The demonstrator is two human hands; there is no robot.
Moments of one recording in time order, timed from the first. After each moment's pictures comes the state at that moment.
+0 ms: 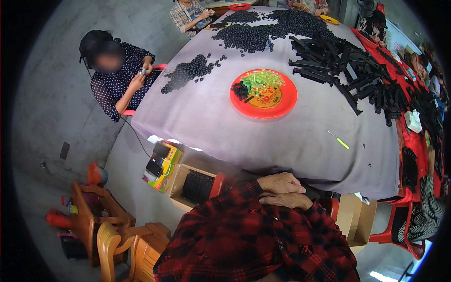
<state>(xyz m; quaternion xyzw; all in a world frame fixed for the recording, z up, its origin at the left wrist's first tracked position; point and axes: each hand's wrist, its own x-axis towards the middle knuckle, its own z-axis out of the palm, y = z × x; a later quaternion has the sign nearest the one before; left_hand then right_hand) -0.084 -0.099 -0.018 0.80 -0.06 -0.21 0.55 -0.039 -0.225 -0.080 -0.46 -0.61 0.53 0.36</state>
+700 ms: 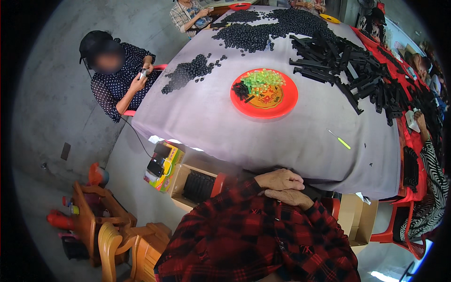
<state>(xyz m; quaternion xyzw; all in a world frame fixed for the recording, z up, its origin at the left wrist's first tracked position) -0.086 -0.086 -0.013 0.82 -0.07 -0.17 0.55 -0.031 -0.227 -0.040 -0.56 -0.52 0.53 0.37</state>
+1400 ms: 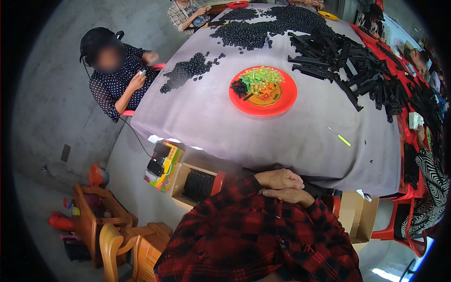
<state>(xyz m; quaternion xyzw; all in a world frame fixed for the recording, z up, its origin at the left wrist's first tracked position) -0.083 -0.084 -0.034 0.77 -0.10 -0.22 0.59 -0.034 -0.226 -0.126 -0.46 -0.70 0.37 0.39</state>
